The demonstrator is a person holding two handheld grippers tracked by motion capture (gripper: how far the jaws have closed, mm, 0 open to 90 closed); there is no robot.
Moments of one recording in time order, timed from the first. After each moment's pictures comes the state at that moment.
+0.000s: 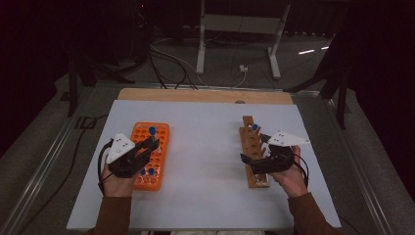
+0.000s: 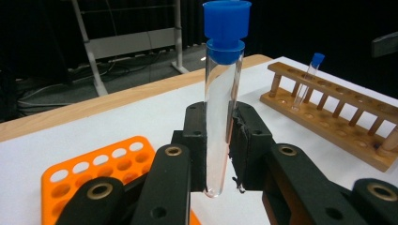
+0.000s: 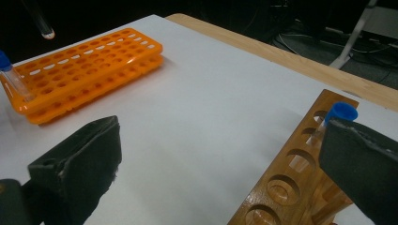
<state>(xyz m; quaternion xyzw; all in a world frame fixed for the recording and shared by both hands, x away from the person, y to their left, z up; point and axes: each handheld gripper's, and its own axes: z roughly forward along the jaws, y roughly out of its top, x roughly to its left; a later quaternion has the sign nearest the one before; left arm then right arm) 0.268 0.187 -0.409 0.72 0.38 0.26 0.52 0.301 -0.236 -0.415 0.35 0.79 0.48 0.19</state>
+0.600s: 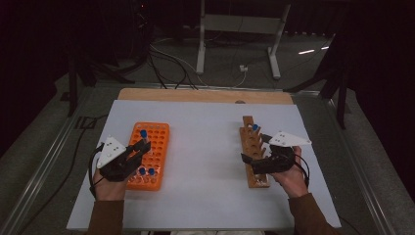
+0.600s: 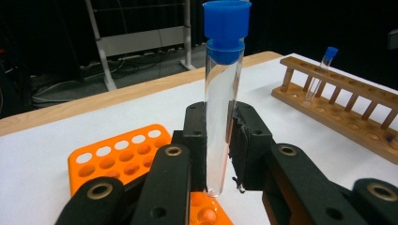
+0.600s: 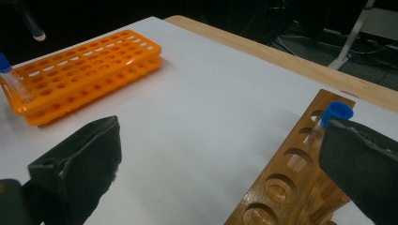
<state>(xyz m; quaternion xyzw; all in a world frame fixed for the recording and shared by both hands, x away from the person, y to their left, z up) 0.260 0.206 -0.414 0.72 0.39 0.27 0.51 0.300 -0.238 -0.415 0.35 0.78 0.48 0.19</state>
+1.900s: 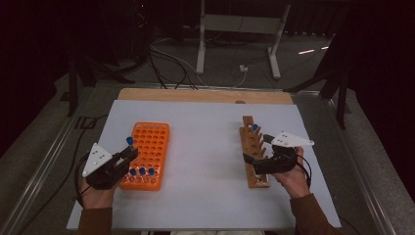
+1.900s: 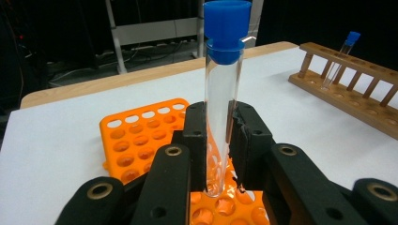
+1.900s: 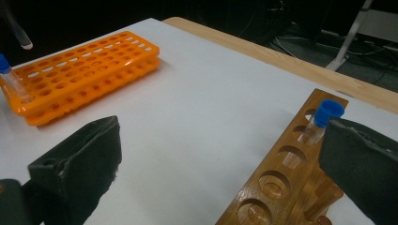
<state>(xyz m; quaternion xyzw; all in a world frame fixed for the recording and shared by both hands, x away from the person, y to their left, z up) 0.244 0.236 -0.428 0.71 0.42 0.27 0.50 0.299 -0.243 -0.414 0.35 0.78 0.48 0.19</state>
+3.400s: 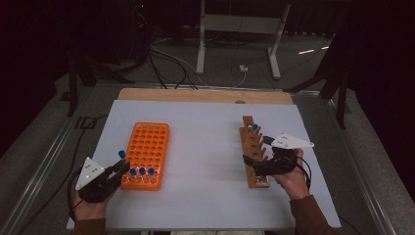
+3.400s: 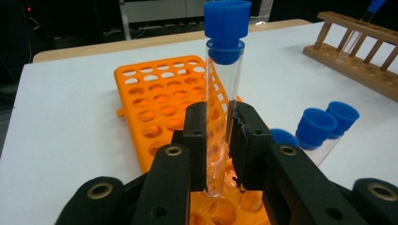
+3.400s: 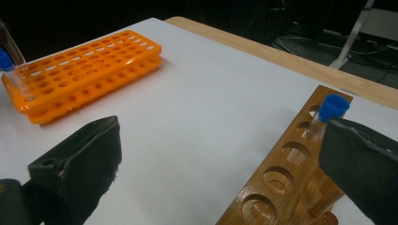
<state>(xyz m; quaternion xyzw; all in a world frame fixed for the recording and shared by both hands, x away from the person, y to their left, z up) 0.224 0.256 -0.460 0.71 0.45 0.26 0.47 0.296 -0.243 -0.418 0.35 0.78 0.48 0.19</state>
